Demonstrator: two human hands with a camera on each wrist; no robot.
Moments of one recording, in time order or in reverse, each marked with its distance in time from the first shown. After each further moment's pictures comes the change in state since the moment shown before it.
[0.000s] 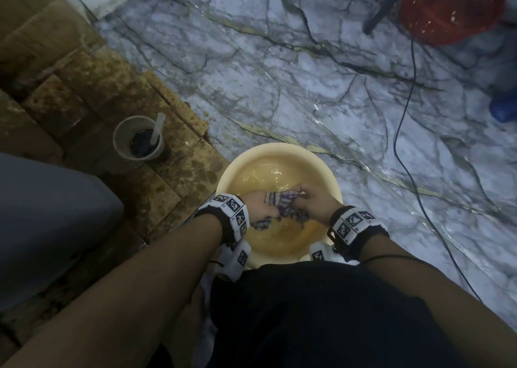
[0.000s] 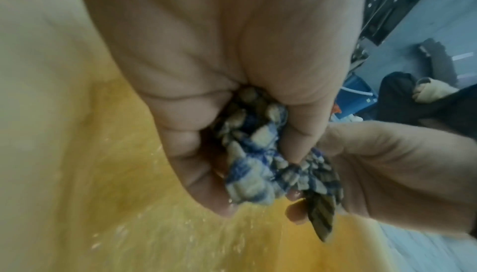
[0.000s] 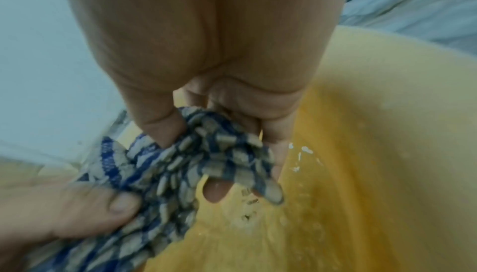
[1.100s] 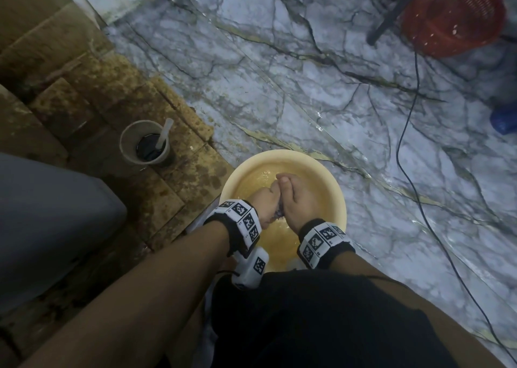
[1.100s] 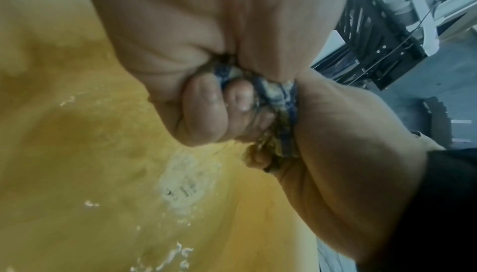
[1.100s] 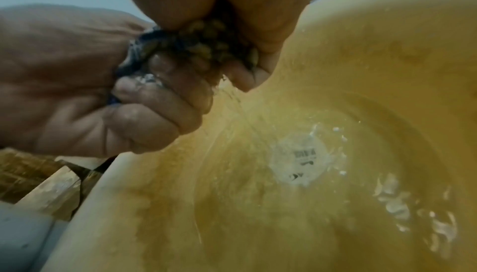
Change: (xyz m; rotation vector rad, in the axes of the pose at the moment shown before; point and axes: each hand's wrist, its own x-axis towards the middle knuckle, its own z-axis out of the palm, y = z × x) left_hand -0.013 0.030 0.006 -0.201 0.233 -0.138; right_hand 0.005 -0.020 0.057 -0.192 0.476 -0.399
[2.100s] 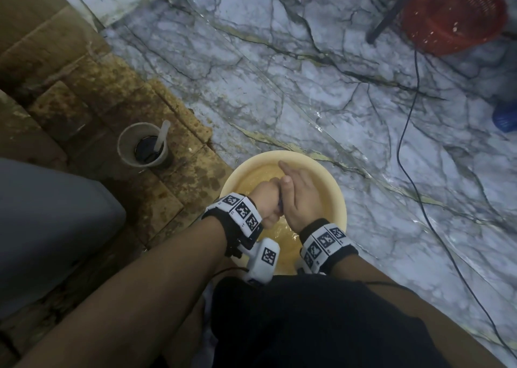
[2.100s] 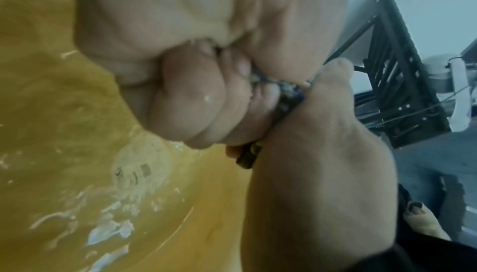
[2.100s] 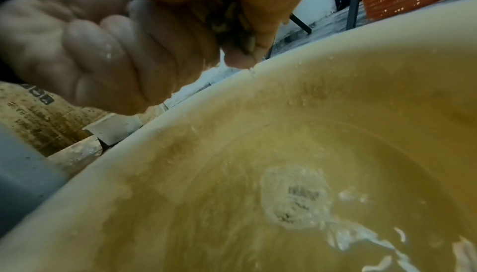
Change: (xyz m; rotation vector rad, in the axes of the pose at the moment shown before) left_hand -0.016 0.030 -0.007 -0.188 -0.112 -0.084; right_hand -0.002 -0.009 -0.013 -0.131 0.031 -0.214
